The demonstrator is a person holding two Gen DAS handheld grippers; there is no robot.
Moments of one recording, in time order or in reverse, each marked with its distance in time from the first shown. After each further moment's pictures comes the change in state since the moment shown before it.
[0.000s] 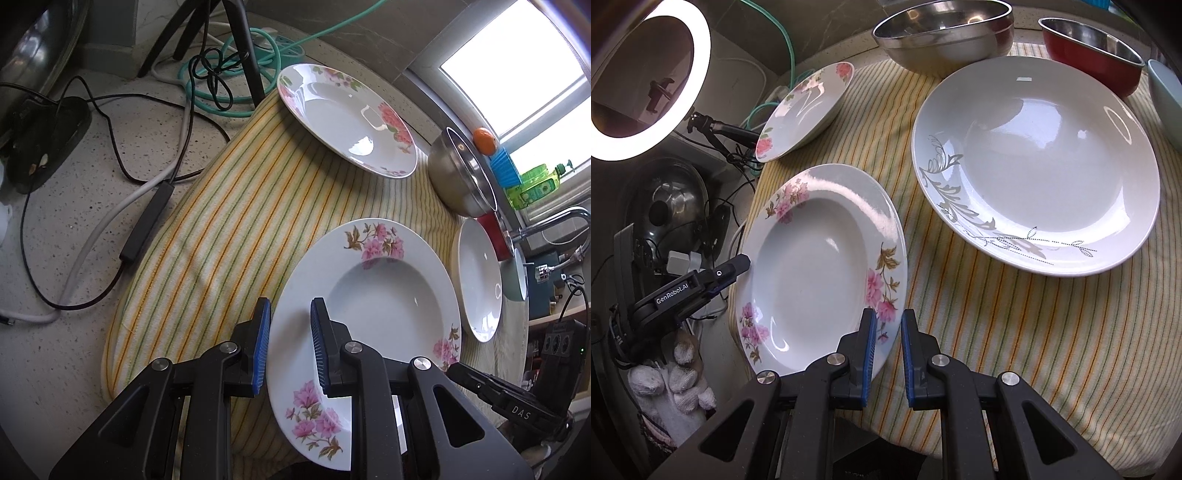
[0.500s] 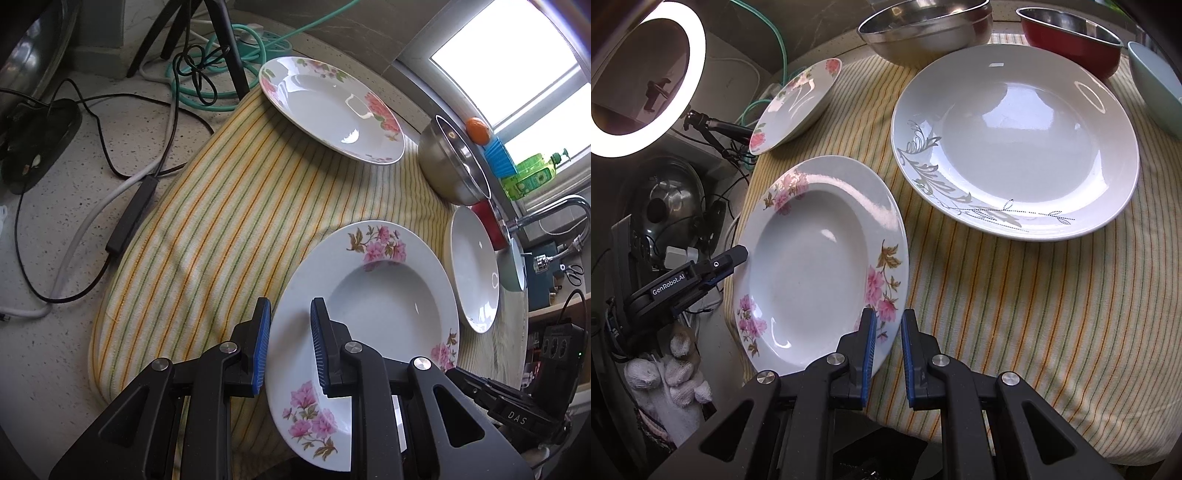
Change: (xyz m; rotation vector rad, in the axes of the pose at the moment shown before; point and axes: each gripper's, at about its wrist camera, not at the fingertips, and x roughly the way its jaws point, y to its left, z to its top) left arm 0.002 -0.012 -0.006 0.027 0.011 -0.005; right arm -0.008 -0.010 -0.013 0.017 0.010 -0.010
